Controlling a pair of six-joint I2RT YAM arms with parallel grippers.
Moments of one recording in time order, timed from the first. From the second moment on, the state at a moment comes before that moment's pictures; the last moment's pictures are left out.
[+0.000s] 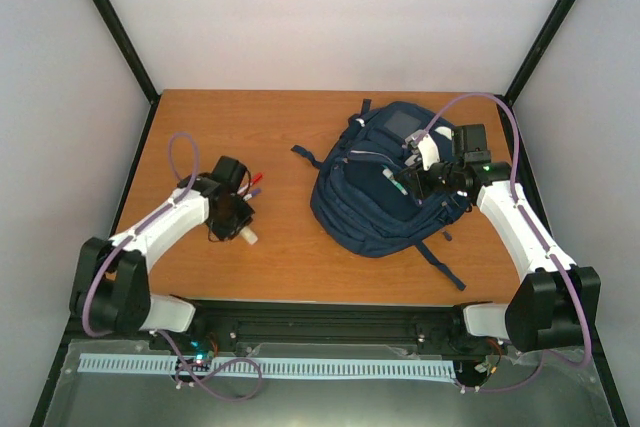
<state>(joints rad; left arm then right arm) -0.32 1.39 0.84 -0.86 0.02 -1.13 0.12 1.30 1.05 -0.65 -0.67 -0.30</state>
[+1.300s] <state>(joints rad) -0.82 1.83 1.21 0.22 0.36 -1.19 0.10 1.34 1.23 -0.74 -0.75 -0.21</state>
